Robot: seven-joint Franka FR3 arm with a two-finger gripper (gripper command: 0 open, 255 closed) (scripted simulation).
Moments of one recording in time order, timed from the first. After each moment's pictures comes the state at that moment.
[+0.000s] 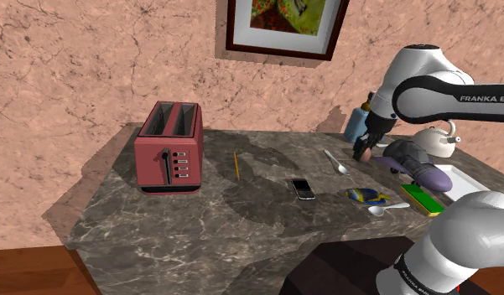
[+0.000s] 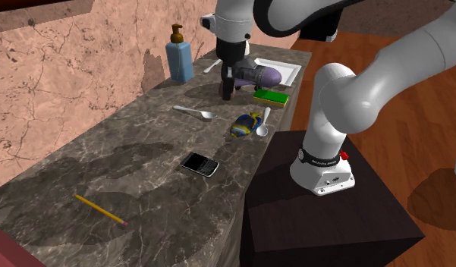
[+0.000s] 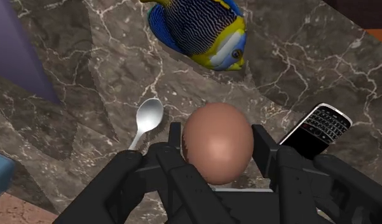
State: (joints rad) arm -0.19 -0.88 -0.03 -2.76 -0.16 1.97 -0.09
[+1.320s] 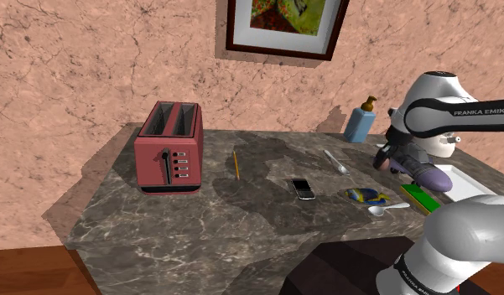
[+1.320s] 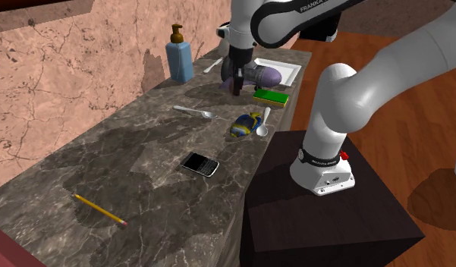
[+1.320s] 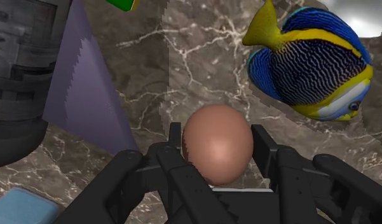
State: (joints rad) arm -0.36 -0.82 -0.31 -2.85 -0.37 2.17 -0.33
